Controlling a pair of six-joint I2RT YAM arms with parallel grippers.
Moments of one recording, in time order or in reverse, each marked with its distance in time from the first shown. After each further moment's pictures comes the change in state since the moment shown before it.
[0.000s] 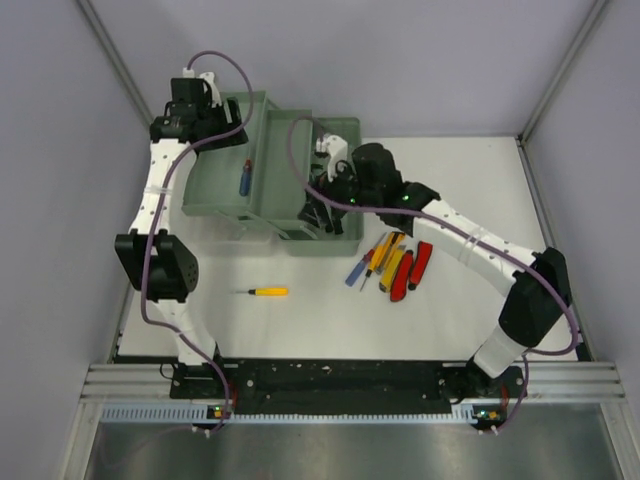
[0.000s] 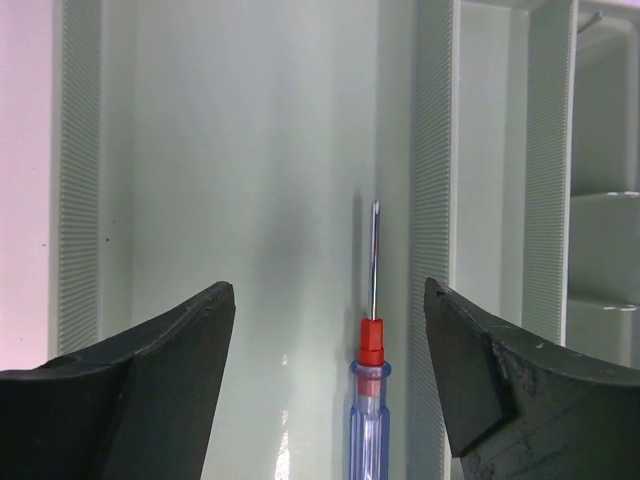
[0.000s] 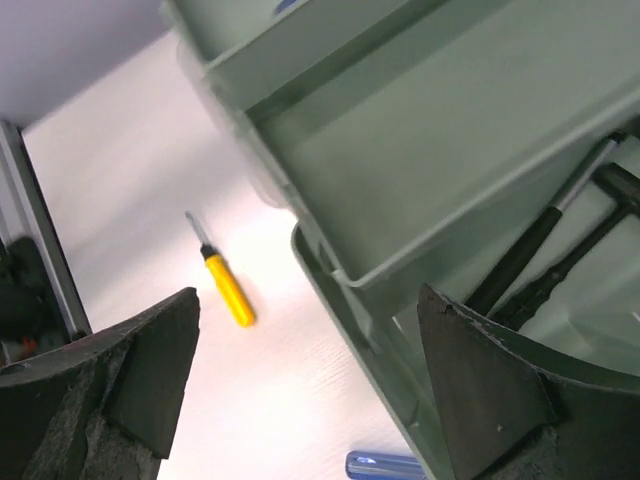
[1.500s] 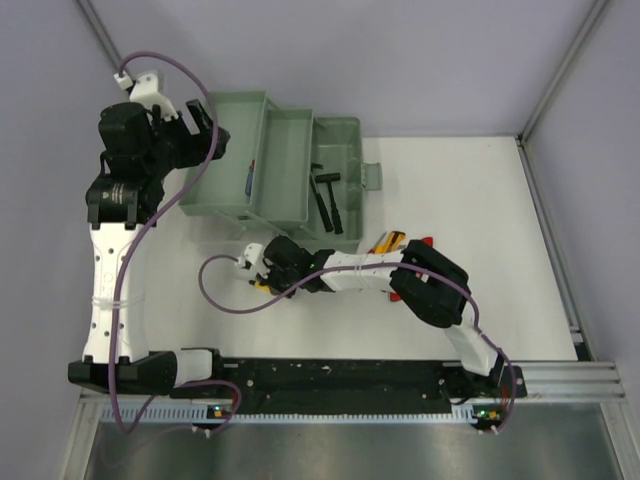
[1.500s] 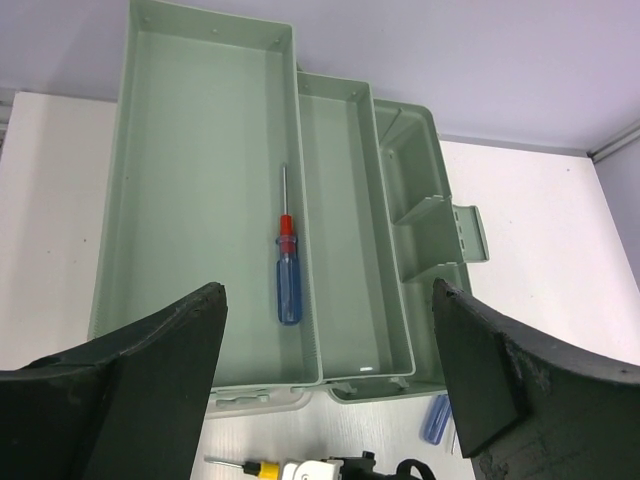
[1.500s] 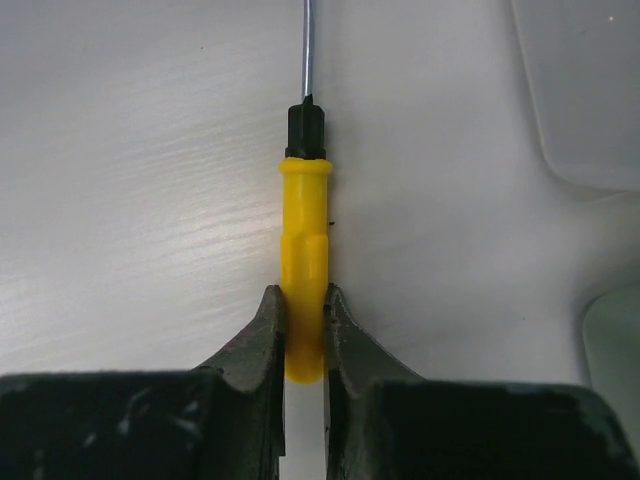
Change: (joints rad) left arm 0.005 -0.631 -0.307 0.067 0.069 -0.098; right arm 0.383 0.522 0.002 0.120 0.229 -0.283
